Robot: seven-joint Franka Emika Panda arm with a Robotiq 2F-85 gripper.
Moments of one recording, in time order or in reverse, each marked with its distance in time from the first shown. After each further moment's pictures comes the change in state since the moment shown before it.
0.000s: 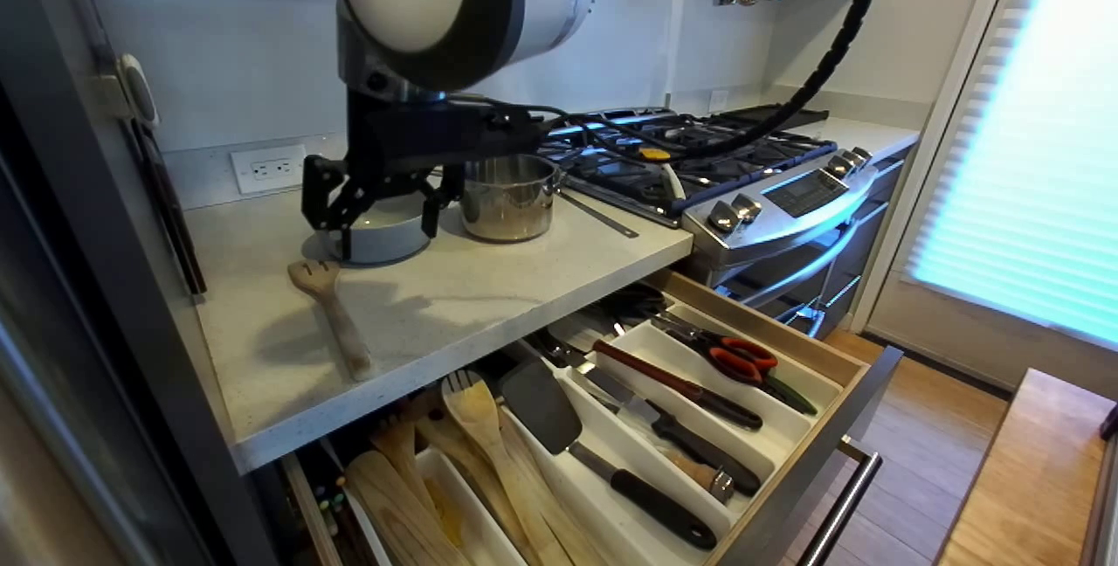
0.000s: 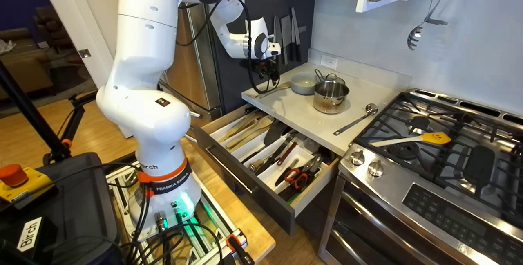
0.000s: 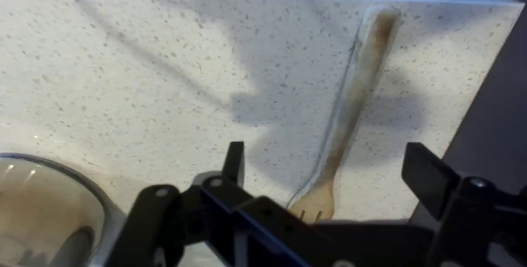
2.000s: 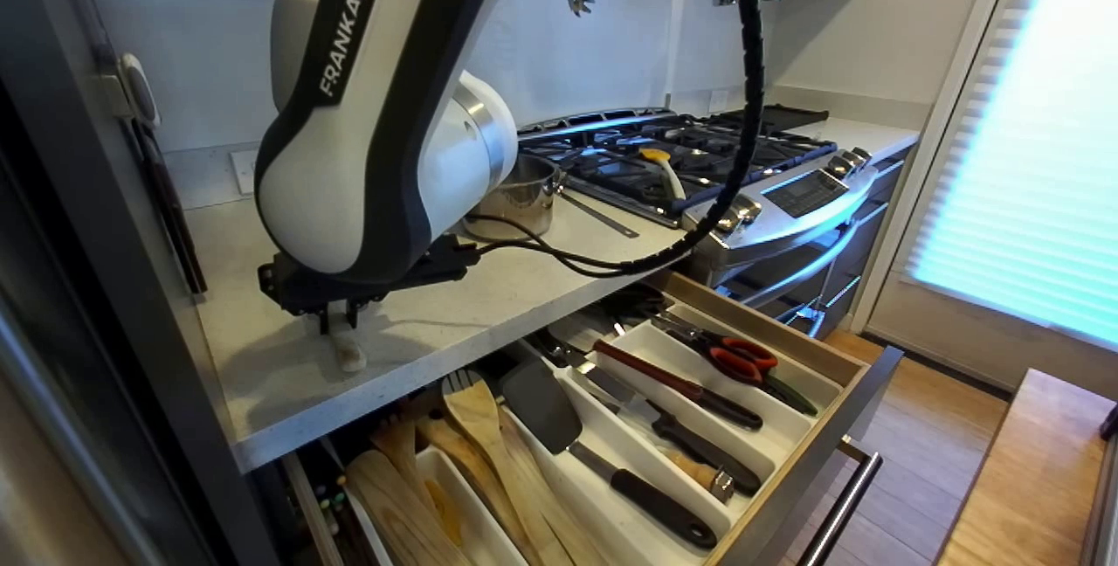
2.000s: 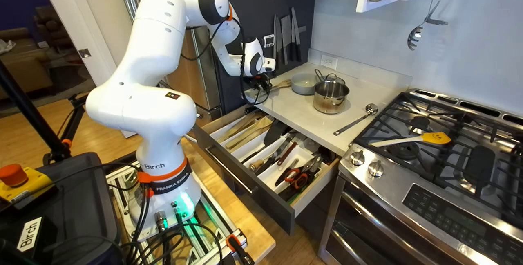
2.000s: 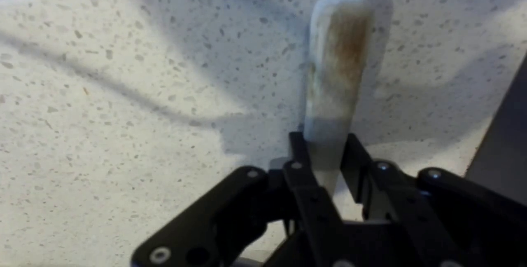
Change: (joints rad) arm 0.292 0.301 -0.236 0.193 0.159 0.189 0.179
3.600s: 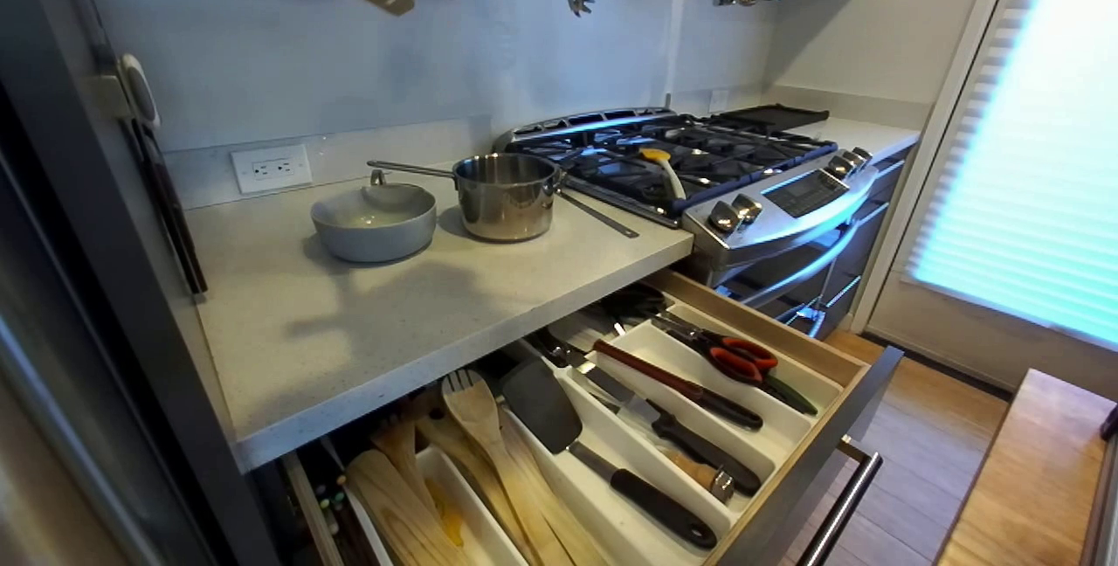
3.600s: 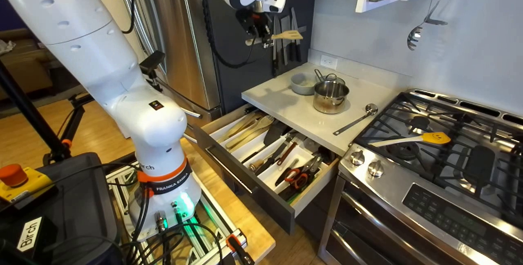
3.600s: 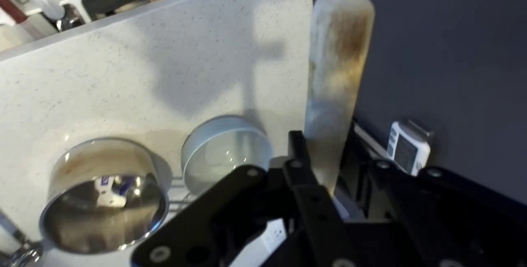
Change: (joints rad) arm -0.444 -0.970 0.280 -0.437 0.503 -0.469 -0.439
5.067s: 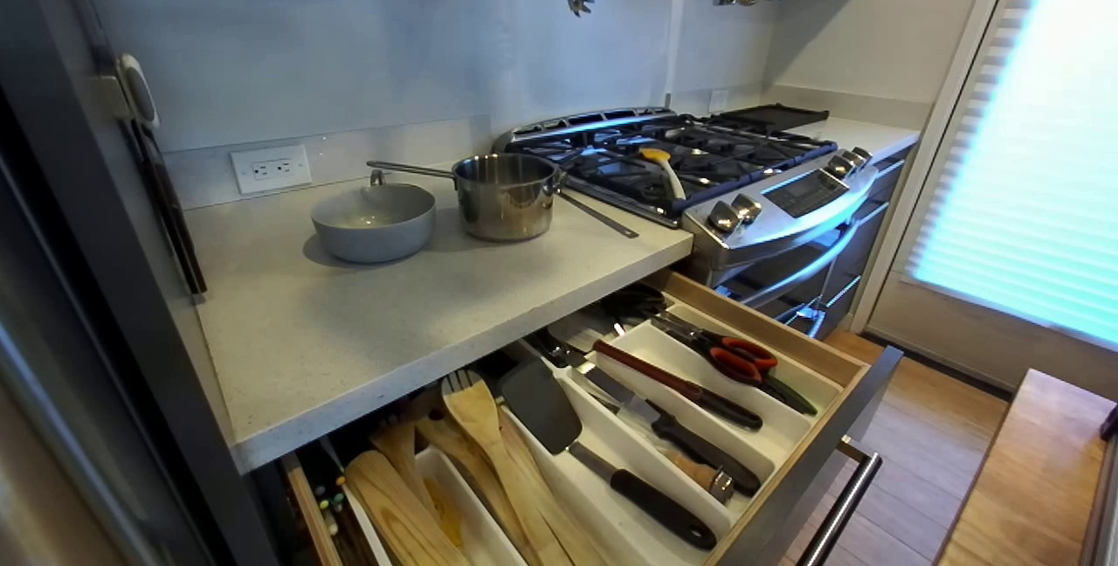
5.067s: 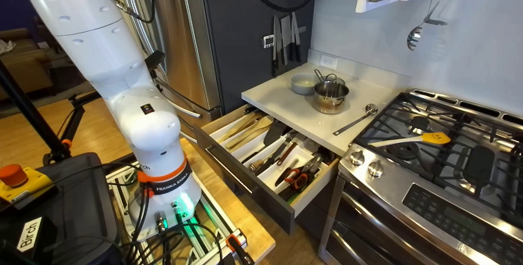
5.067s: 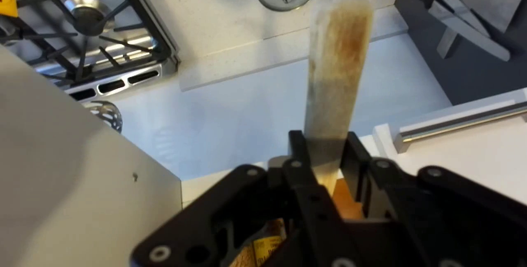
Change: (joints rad) arm -0.184 0.115 -0.090 0.606 -0.375 -0.208 -0.022
